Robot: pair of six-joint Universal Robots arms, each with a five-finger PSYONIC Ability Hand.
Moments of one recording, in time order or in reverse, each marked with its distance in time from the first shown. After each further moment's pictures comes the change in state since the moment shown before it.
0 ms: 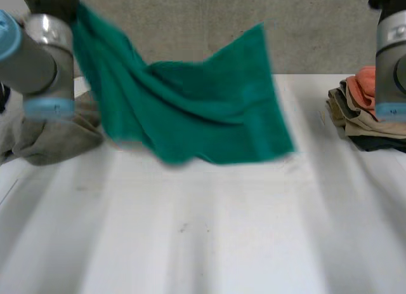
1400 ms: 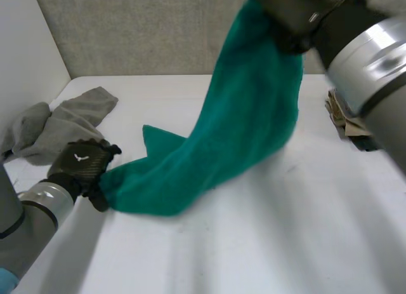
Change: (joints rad) left arm 0.046 0.491 -1.075 -0.343 0.179 -0.337; right arm 0.341 -0.496 0.252 0.593 -0.182 0.033; left_hand -0.911 -0.964 -0.946 -0.967 -0.906; right_hand -0.015 -0.002 -0.002 -0.004 -0.034
